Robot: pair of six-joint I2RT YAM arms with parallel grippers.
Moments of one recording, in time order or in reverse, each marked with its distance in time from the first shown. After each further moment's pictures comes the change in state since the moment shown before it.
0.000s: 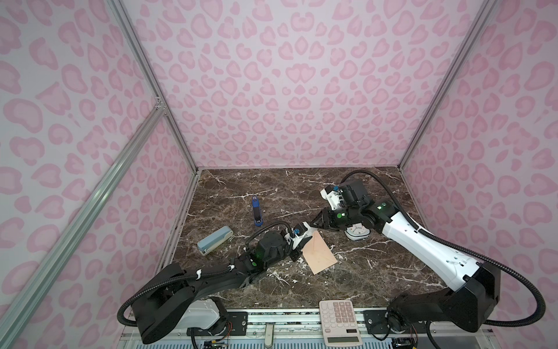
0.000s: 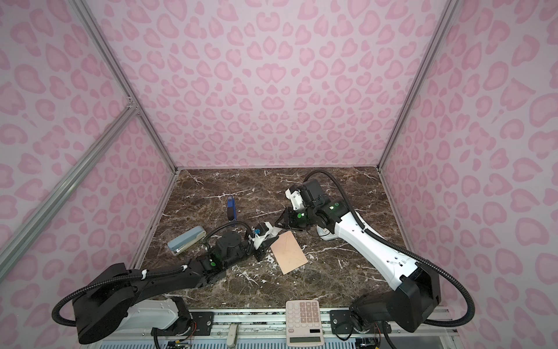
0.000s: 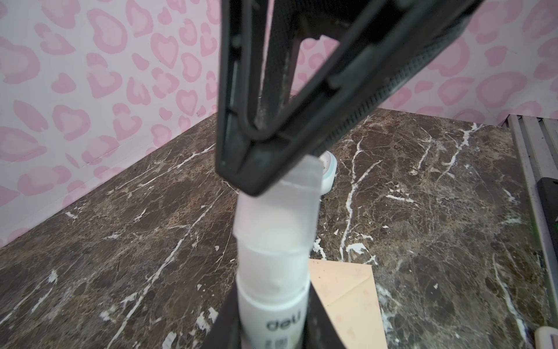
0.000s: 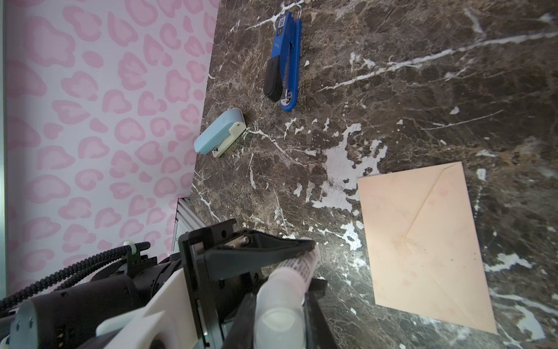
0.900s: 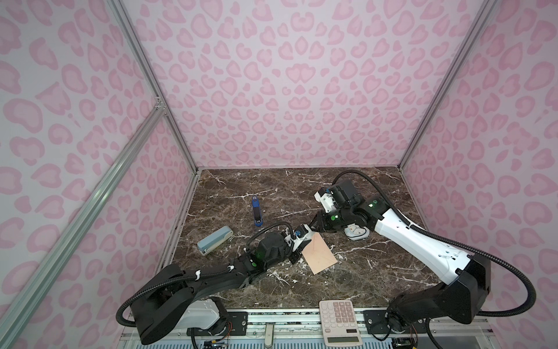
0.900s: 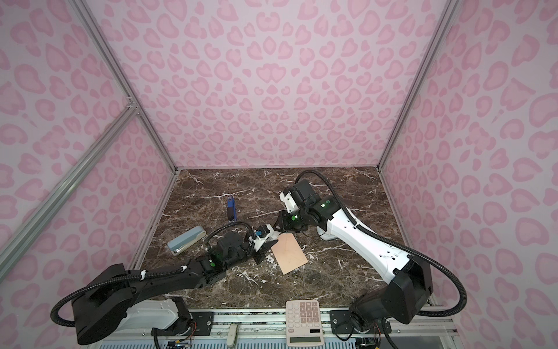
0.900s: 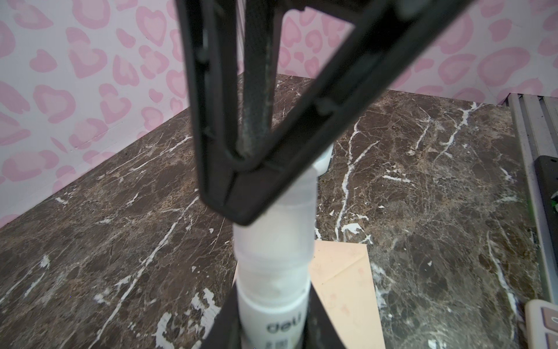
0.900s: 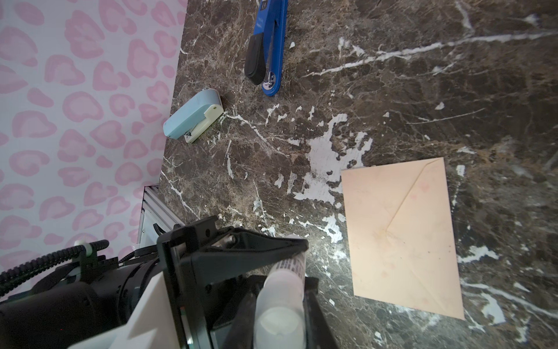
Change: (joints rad) left arm -0.005 -0.010 0.000 -0.069 0.000 0.004; right arm 0.068 0.065 0.069 -0.095 0.102 -0.064
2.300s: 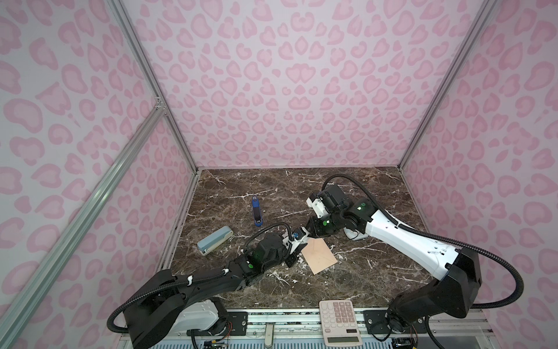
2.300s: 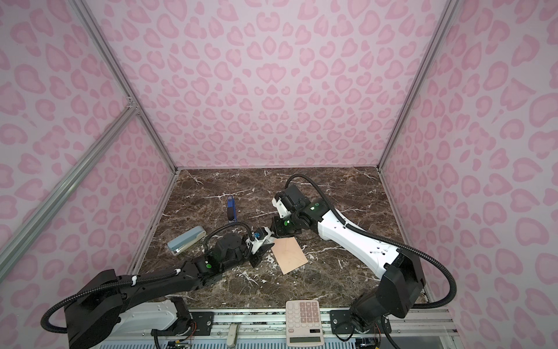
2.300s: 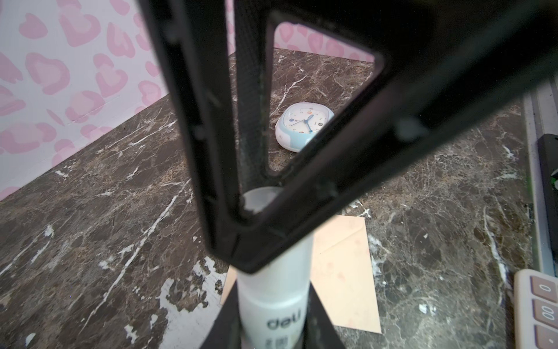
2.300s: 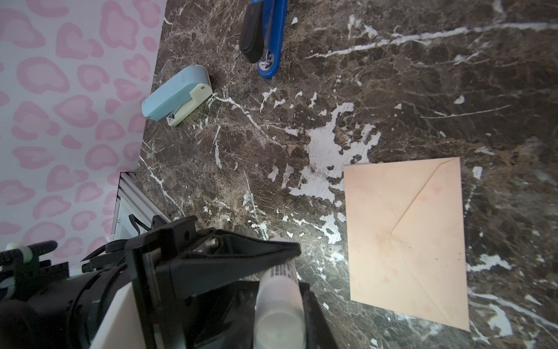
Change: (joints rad) left arm -0.001 -0.066 -0.009 -0.126 -0.022 -0.012; right arm 0.070 0.055 -0.005 0.016 0.056 -0.021
